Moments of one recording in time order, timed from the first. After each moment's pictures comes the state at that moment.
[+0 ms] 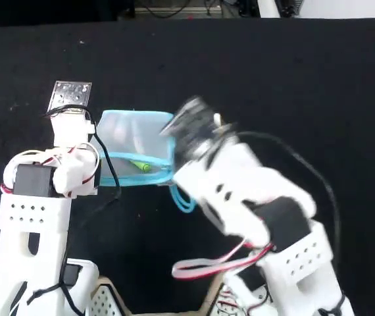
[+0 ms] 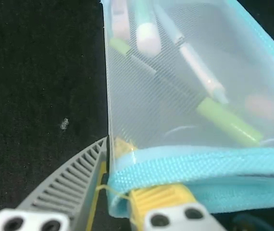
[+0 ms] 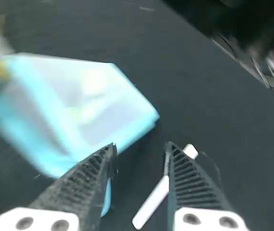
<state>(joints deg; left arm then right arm) -1.1 -46.1 32.9 82.3 -1.8 -23.5 -52.2 28.3 72.0 15.8</state>
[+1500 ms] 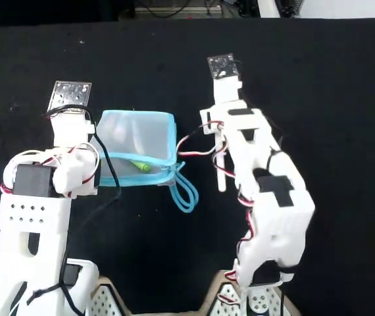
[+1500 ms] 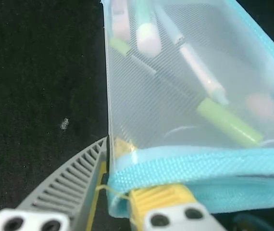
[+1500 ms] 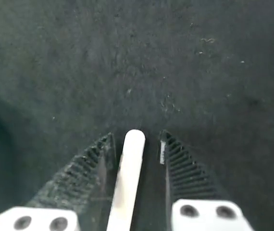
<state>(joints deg) -1.1 -46.1 32.9 82.3 -1.8 -5.5 25.3 12.7 30.4 7.2</state>
